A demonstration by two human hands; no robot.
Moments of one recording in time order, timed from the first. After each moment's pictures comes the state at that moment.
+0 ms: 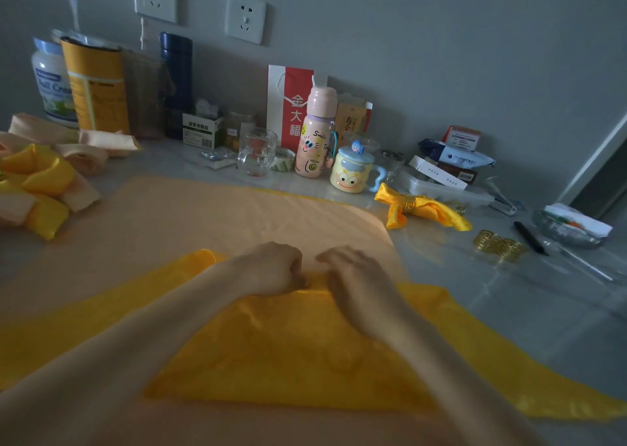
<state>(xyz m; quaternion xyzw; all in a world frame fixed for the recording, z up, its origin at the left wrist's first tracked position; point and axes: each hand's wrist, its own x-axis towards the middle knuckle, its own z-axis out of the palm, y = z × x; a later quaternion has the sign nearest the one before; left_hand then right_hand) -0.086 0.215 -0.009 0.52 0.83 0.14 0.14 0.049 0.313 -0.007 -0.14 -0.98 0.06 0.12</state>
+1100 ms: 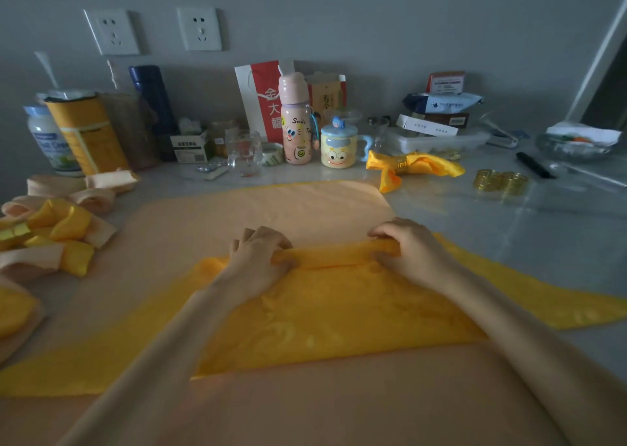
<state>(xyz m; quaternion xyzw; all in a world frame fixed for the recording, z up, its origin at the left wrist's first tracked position) -0.079 0.191 -0.017 0.48 0.85 0.22 0.03 0.098 0.366 -0.015 -0.21 -0.94 0.15 0.21</state>
